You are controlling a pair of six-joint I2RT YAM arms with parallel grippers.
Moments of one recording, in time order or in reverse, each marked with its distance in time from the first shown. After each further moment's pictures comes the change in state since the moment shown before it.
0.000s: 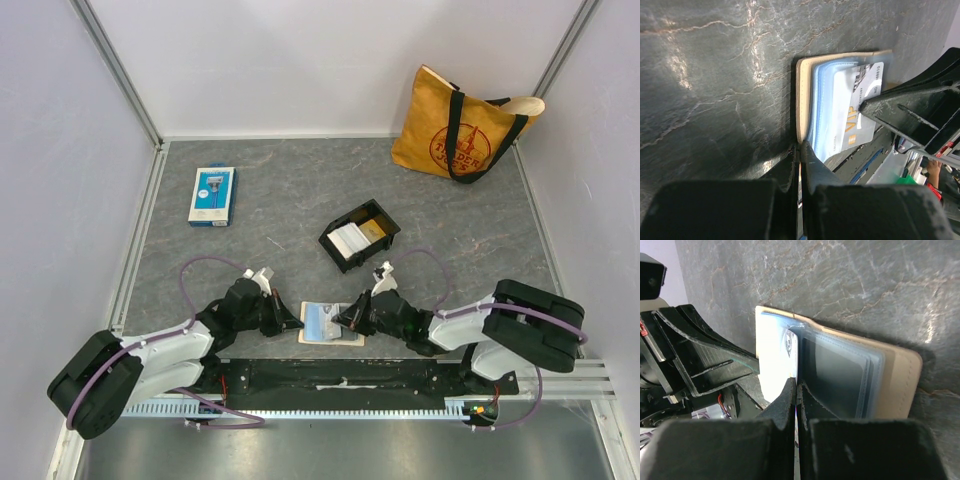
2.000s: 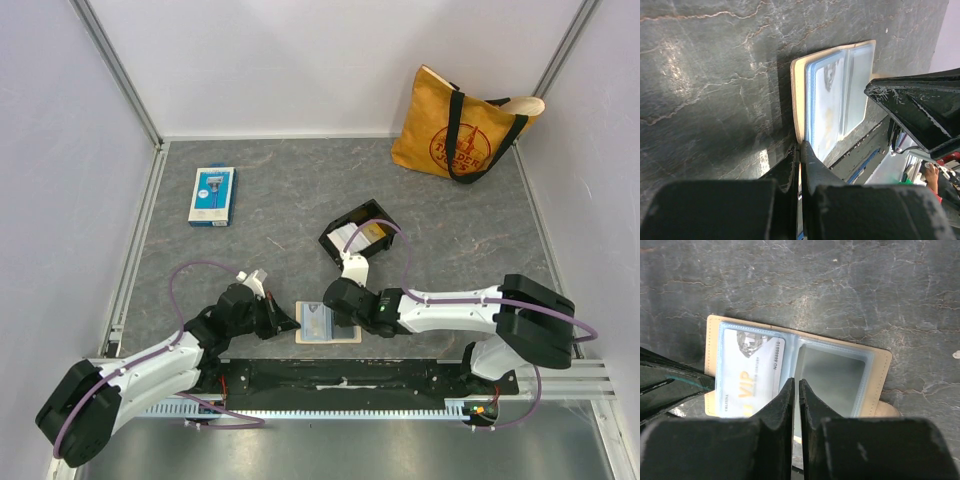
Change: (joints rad) left arm 0.000 -0.209 -0.037 -0.126 -0.034 -0.012; right arm 0.129 0.051 0.505 -0.855 0.303 -0.291
